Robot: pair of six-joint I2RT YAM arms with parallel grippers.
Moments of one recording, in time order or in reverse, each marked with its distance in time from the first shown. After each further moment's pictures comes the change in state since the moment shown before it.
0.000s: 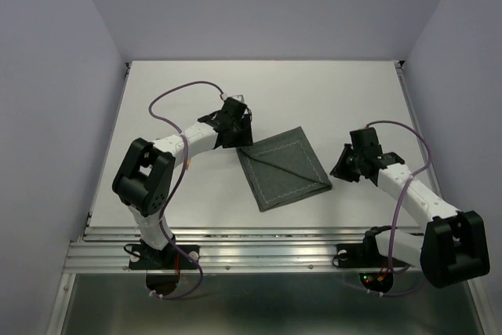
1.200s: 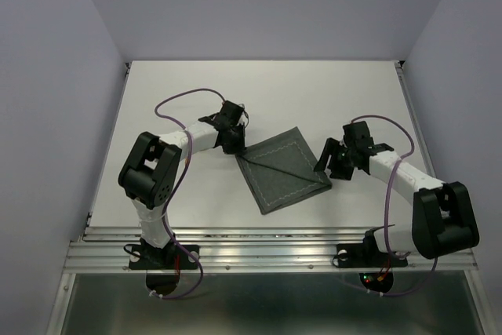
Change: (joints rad) left arm 0.047 0.076 -0.013 -0.012 0.150 0.053; right arm 0.000 0.145 0.047 0.063 -0.170 -0.093
